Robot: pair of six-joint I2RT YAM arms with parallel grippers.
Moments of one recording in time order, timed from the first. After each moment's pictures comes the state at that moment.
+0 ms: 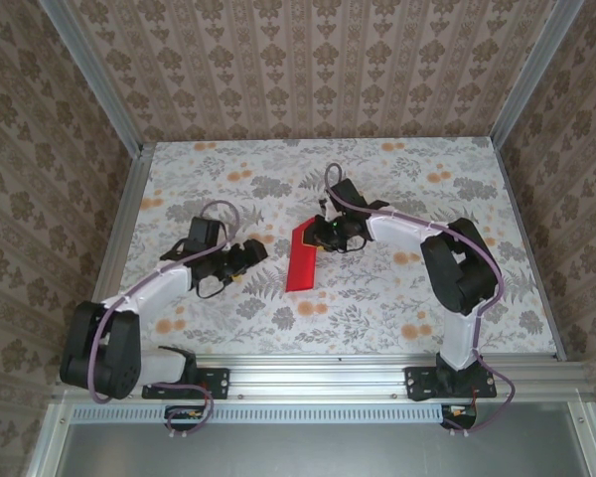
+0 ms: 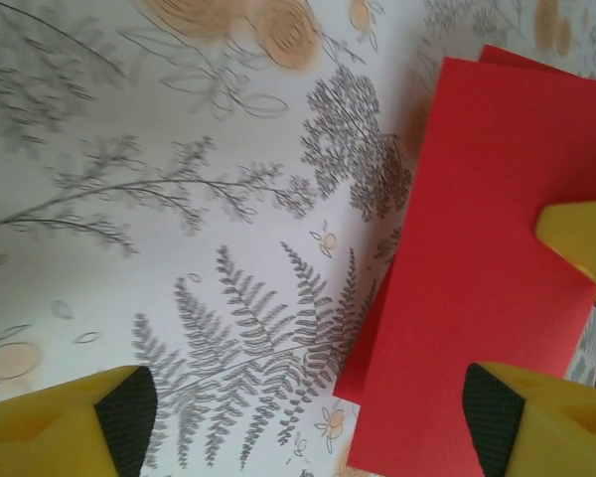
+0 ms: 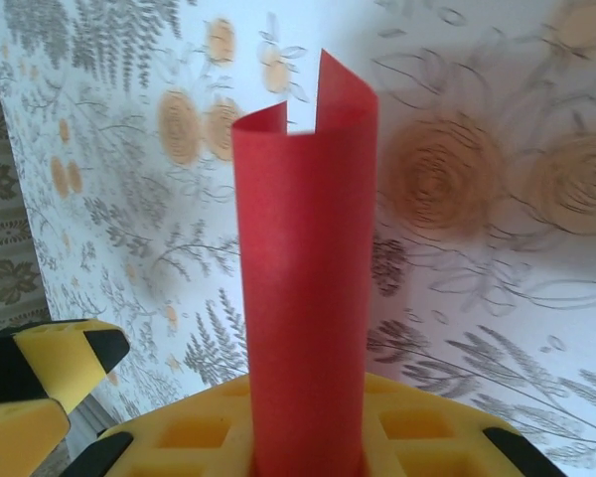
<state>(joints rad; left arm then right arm) -0.34 1.31 0.64 -0.27 0.47 -0.74 0.52 1.91 1.25 -0.33 -0.49 0.76</state>
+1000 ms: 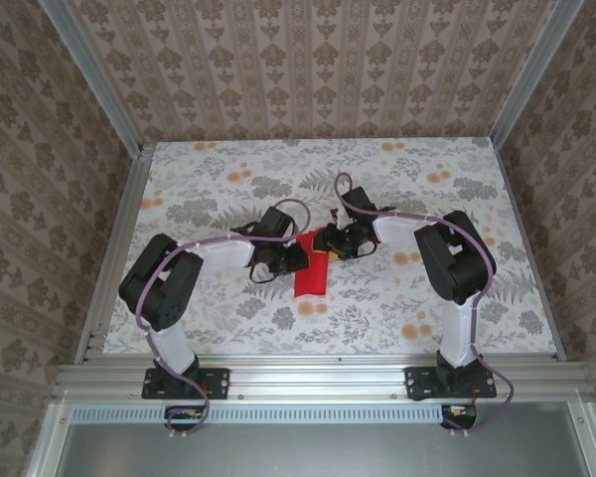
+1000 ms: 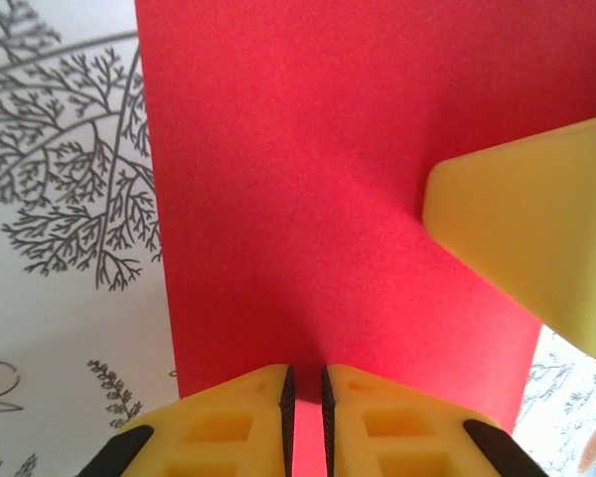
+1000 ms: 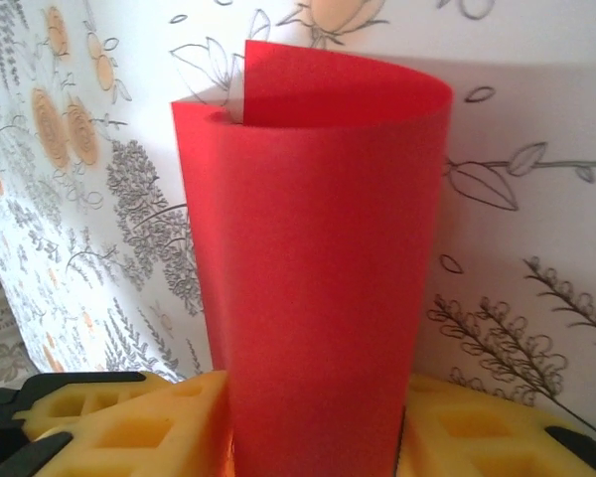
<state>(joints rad) -0.68 1.79 0.98 -0.25 0.36 -0.74 0.43 1.98 1.18 -0.29 -0.56 0.68</state>
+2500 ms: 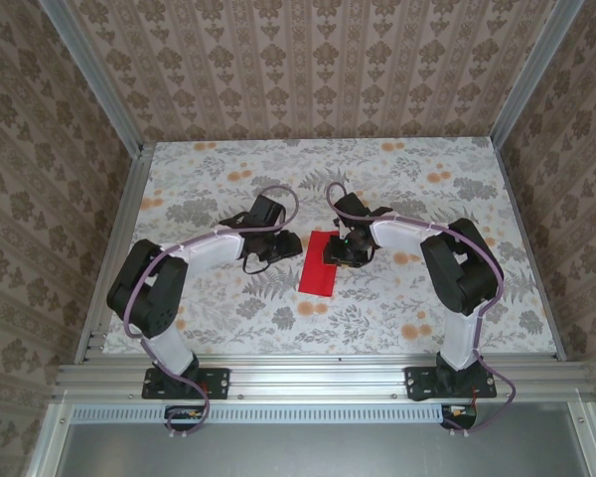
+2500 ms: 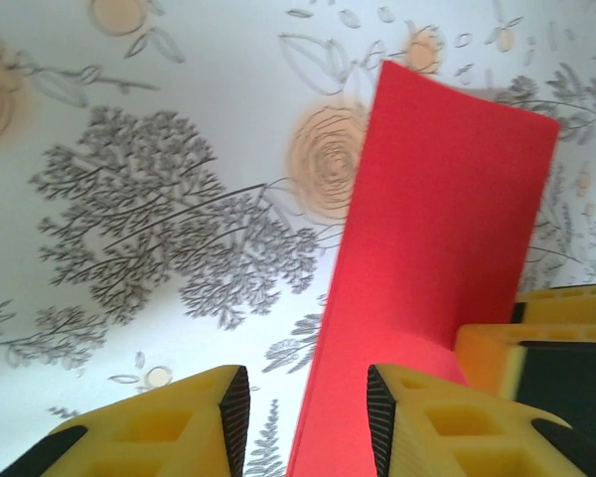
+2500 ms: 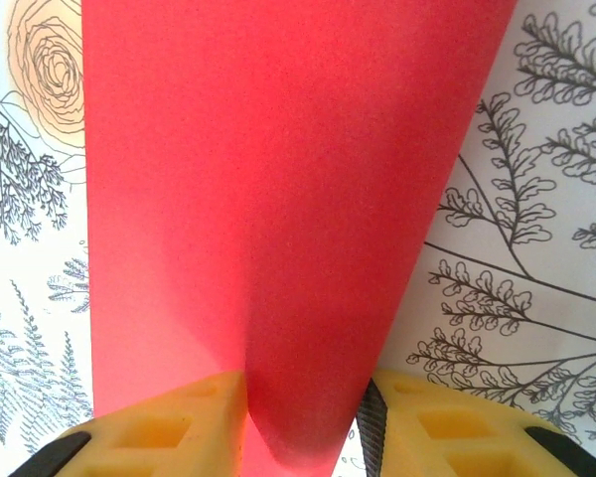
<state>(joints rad) -0.62 1.71 1.01 -0.33 0.25 -0.75 0.50 1.90 1.18 -0.54 -0.27 0.57</state>
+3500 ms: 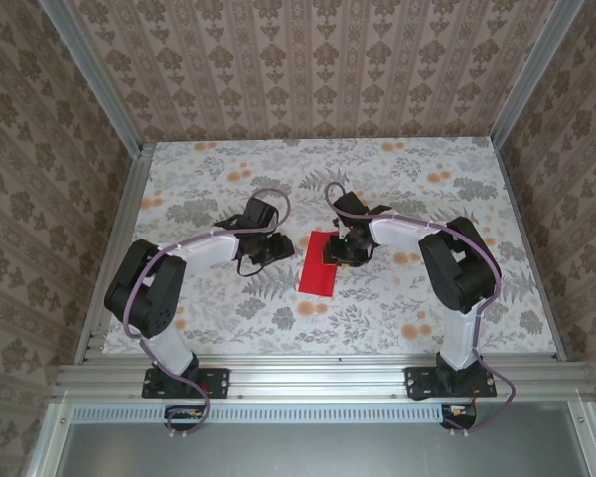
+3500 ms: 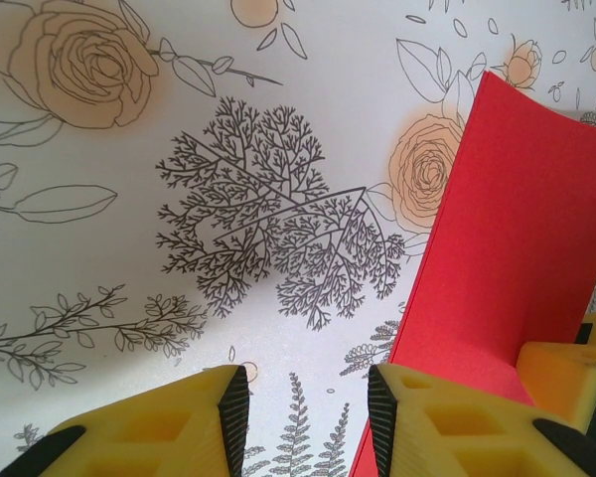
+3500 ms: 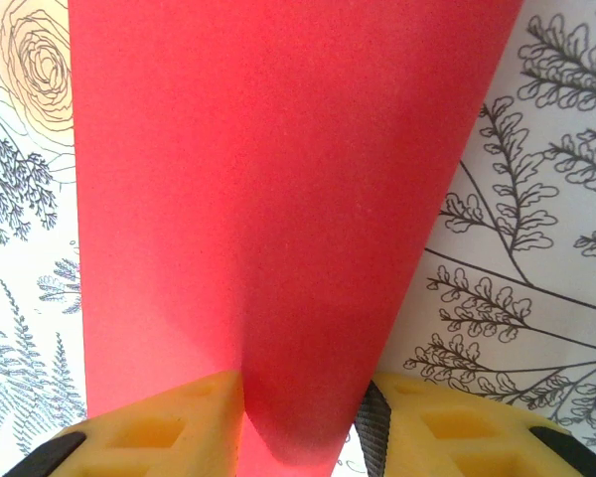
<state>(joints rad) -0.58 1.70 0.98 -0.34 0.23 -0.77 0.49 1.92 1.20 -0.57 -0.27 0.55</state>
